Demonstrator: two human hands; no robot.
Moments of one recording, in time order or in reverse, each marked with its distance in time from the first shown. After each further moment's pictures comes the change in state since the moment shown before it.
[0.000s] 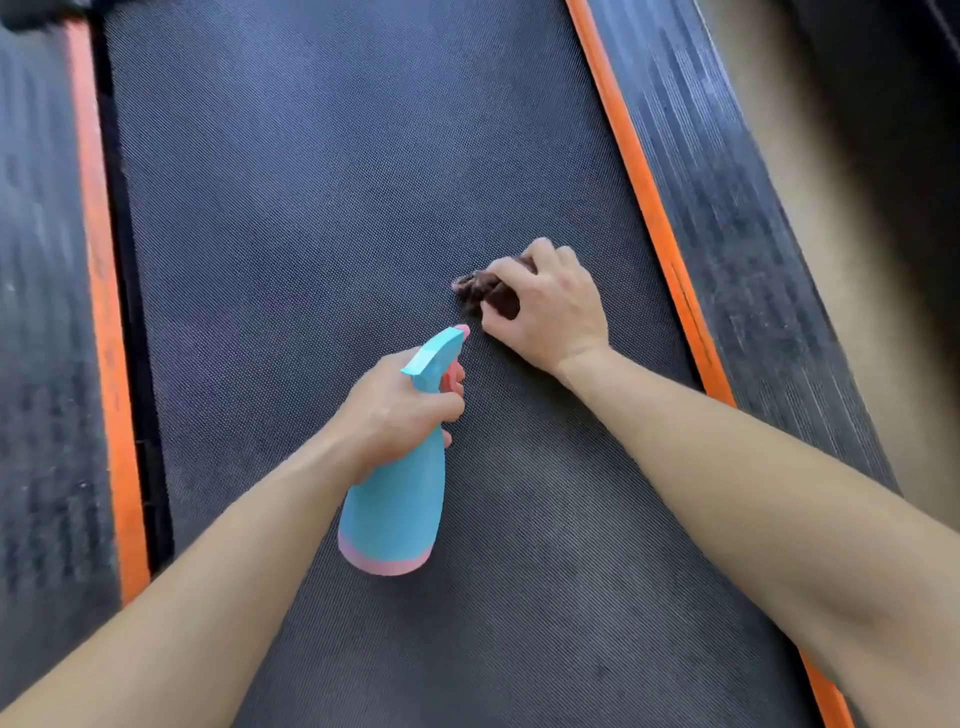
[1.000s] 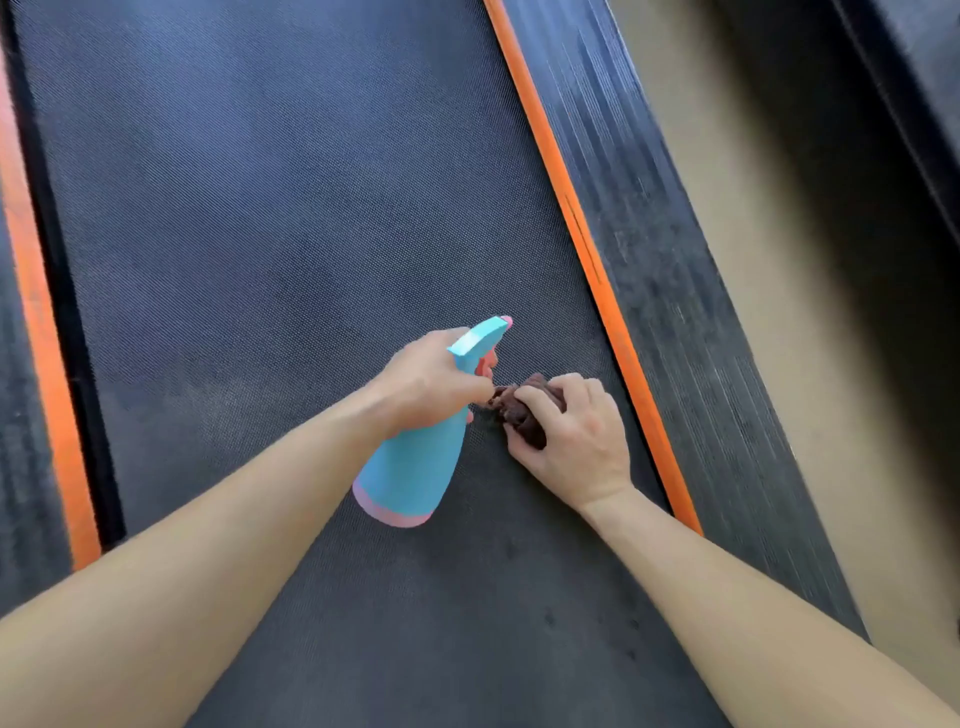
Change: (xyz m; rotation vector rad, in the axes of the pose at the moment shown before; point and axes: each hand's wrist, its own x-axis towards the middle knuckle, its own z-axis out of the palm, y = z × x) left_hand -0.050 0.016 0.107 0.253 -0.176 0.106; right_hand -0.244 0.030 -0.060 -0.008 -0.022 0.094
